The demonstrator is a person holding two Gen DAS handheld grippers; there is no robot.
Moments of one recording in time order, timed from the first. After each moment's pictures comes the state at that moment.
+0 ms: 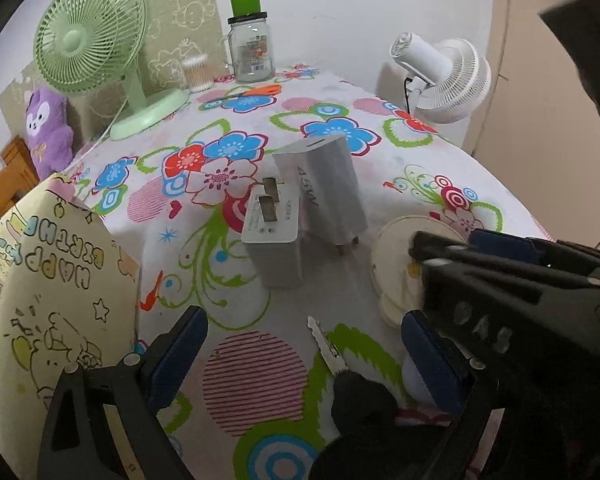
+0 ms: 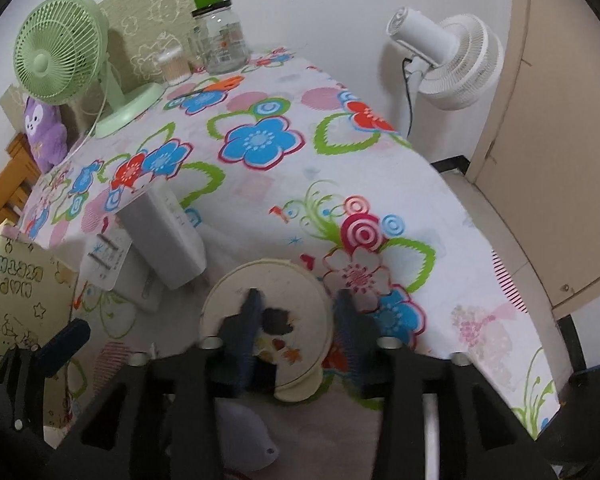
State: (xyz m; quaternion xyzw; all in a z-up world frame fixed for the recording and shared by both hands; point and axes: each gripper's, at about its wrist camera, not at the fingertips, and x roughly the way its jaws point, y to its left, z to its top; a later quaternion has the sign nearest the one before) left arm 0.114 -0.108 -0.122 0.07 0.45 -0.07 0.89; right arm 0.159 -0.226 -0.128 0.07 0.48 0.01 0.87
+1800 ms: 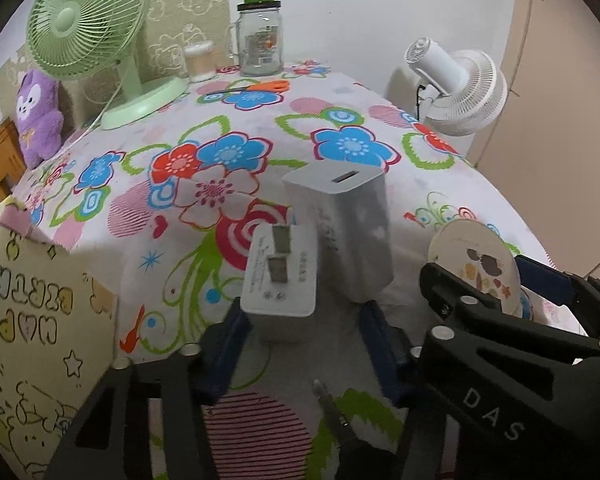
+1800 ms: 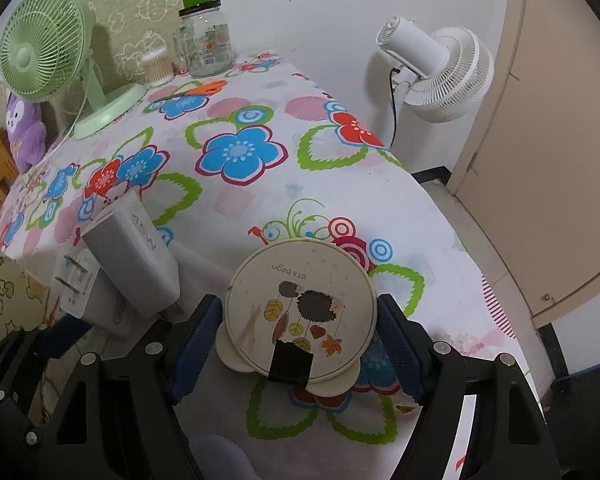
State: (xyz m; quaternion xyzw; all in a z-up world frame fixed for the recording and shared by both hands) left arm 0.156 -0.104 -0.128 0.03 0.46 -0.08 0.88; right arm 0.176 -0.224 -0.132 0.03 0.47 -0.03 0.88
